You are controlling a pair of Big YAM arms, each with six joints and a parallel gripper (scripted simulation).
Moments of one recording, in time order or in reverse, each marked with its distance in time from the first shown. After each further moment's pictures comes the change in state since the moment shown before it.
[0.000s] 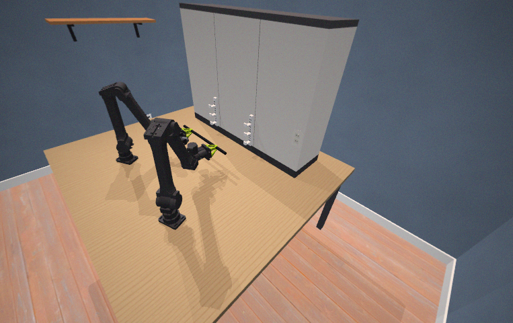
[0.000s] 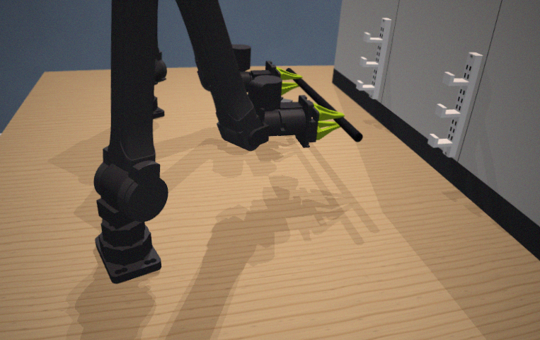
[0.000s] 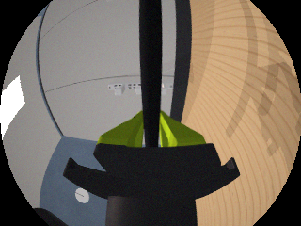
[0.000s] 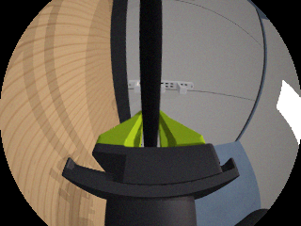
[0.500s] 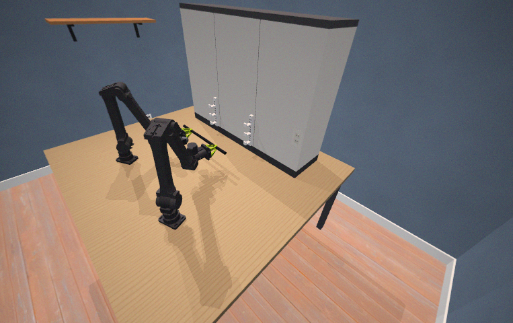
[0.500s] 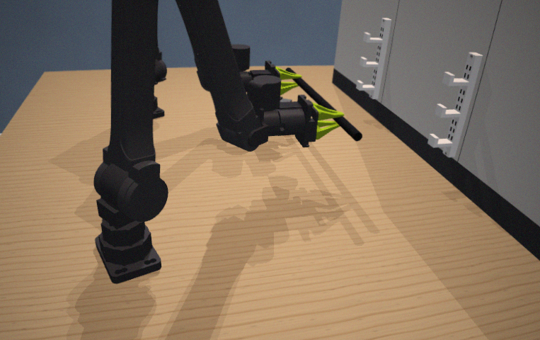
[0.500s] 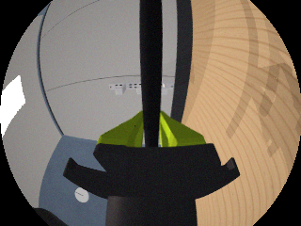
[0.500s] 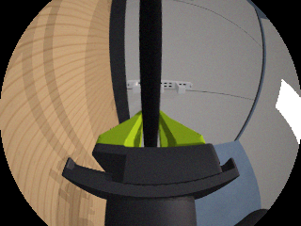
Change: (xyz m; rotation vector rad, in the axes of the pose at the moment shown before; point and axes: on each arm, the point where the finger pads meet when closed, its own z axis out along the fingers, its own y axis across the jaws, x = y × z) left arm 0.000 0.001 -0.001 -0.008 -0.001 -0.005; right arm 0.000 -0.002 -0.001 0.011 -0.001 0.000
